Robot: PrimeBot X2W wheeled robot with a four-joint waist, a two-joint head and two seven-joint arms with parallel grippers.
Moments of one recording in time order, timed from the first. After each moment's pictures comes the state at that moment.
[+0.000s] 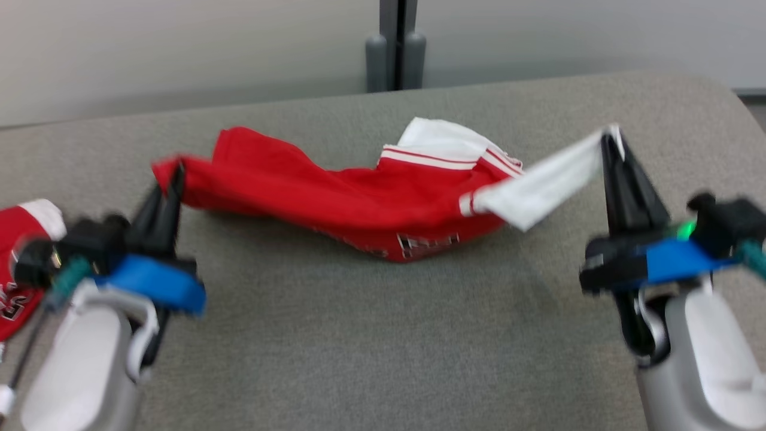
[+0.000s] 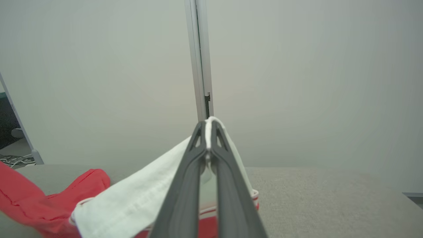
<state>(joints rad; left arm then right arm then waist) -0.34 0.34 -0.24 0.32 -0.30 -0.12 -0.20 -0.33 -0.07 0.01 0.14 0.19 0.13 -0.16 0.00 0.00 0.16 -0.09</state>
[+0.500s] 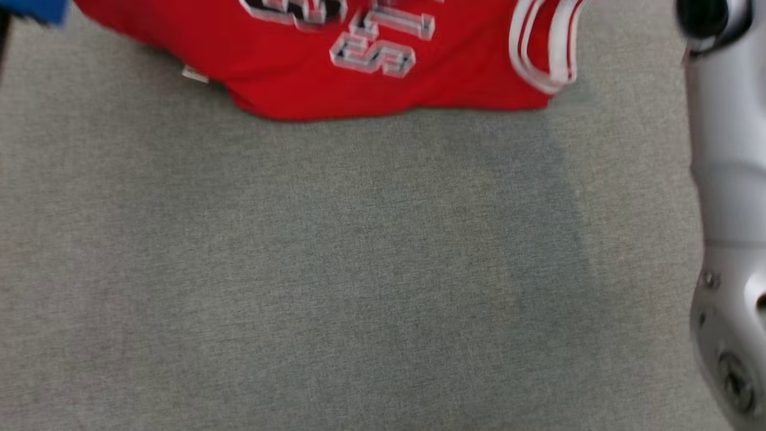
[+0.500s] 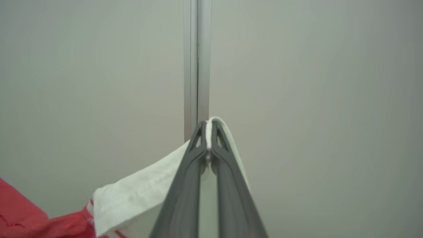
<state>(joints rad) -1.12 0.52 -0.42 0.47 -0.40 -0.13 -0.12 -1.24 -0.08 0.02 0.56 0.16 0.13 -0.19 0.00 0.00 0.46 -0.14</state>
